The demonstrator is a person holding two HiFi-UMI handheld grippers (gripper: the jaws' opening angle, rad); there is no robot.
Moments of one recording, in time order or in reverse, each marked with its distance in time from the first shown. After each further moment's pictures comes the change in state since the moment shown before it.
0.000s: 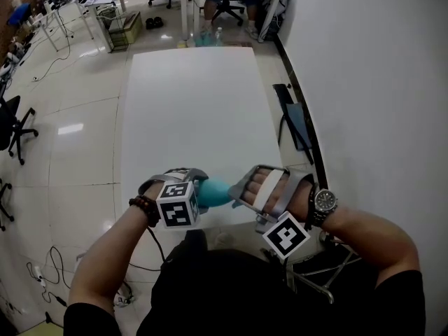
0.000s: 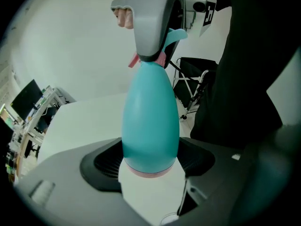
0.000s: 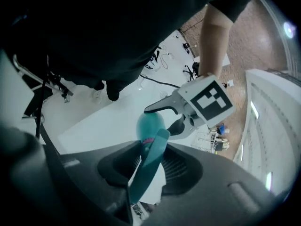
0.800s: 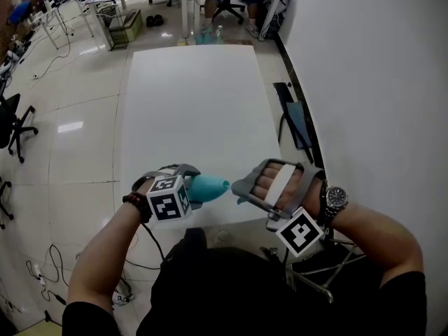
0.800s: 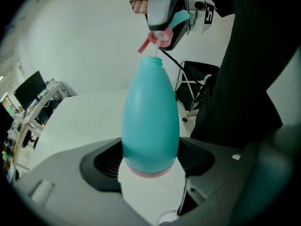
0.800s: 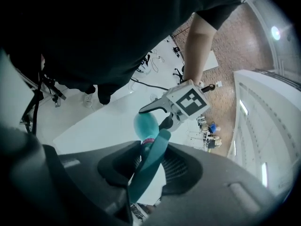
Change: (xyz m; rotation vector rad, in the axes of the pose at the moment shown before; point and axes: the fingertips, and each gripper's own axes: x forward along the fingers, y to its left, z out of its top) left arm -0.007 0.007 -0.024 -0.075 -0.026 0.006; right arm -0.021 -0.024 -0.007 0.025 -0.013 -0.103
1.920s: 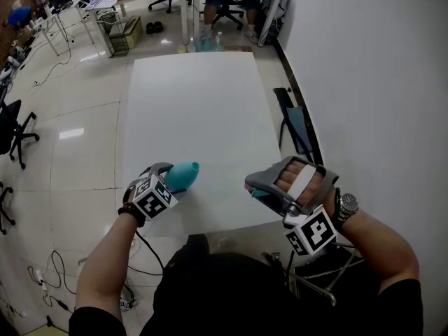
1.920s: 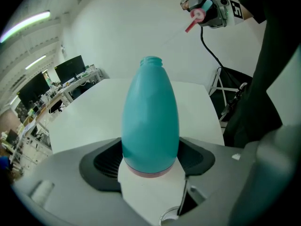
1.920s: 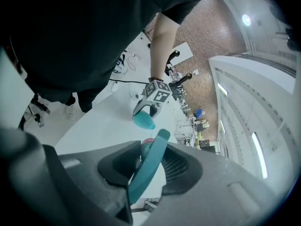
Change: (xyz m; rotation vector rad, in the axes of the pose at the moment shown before) left arm -0.003 0.061 -0.082 -0.317 -0.025 0.291; right arm -0.022 -0.018 -0.032 0.230 0.064 -0.136
